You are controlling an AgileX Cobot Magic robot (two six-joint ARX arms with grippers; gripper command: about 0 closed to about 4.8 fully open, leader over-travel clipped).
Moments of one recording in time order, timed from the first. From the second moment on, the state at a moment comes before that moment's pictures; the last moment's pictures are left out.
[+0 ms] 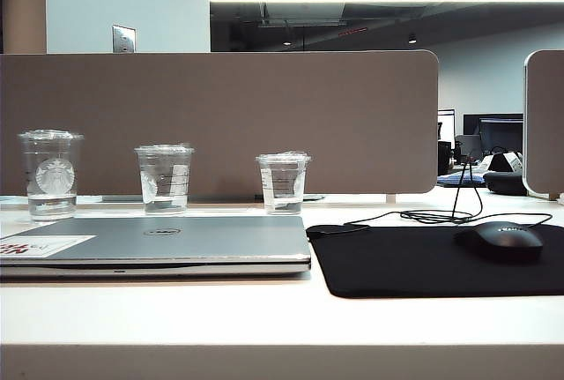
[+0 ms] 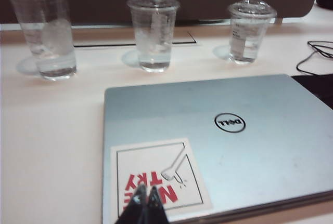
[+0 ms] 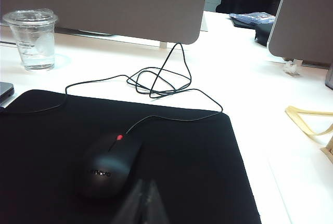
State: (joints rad) left arm -0.06 0.00 0.00 -0.10 0.14 0.01; right arm 0.00 0.00 0.01 -0.04 -0.02 -0.12
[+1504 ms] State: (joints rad) left arm -0.06 0.88 0.83 0.10 0.22 -0.09; right arm 0.11 1.24 1.20 -0.15 -0.36 0.01
